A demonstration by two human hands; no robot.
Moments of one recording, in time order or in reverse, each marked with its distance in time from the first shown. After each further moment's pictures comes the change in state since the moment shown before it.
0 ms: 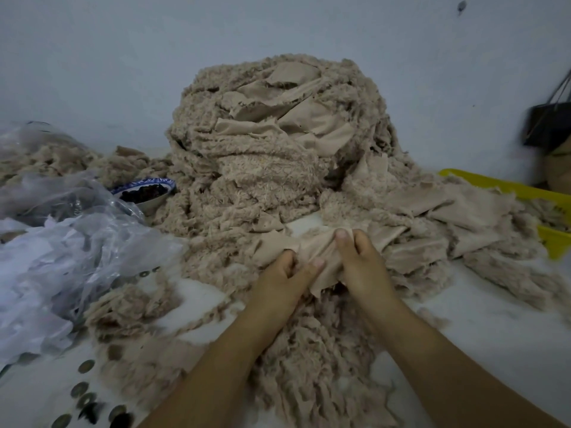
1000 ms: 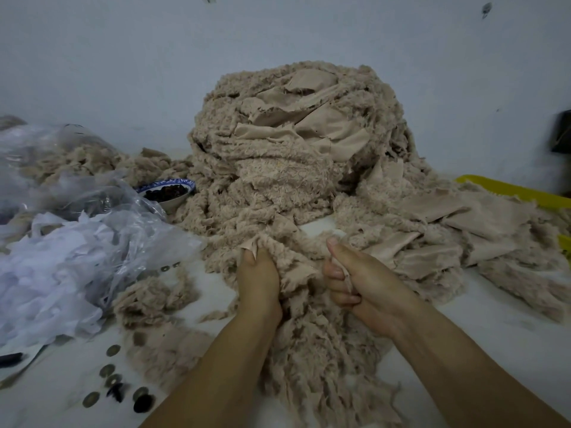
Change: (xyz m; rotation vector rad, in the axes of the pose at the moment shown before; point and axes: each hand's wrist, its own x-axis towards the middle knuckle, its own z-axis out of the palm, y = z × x) left_hand 0.023 0.000 -0.010 -0.398 0.661 -0.282; right_hand -0.017 -0.029 0.006 0.466 -0.448 0.376
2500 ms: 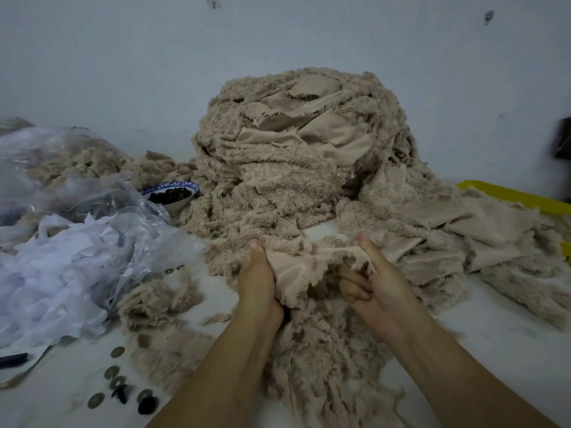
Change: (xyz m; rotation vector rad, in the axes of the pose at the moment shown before) left_hand -0.002 0.010 -0.006 -0.246 -0.087 -0.231; right_hand 0.005 0.001 -0.012 0.446 0.185 -0.109
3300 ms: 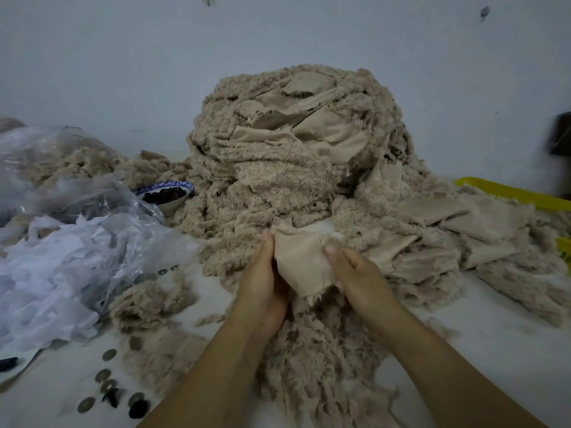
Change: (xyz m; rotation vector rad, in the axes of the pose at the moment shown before) left_hand -0.023 0.006 0.003 -0.028 -0.346 0.027; right_hand 0.001 0.008 -0.009 -0.988 -0.024 -0.300
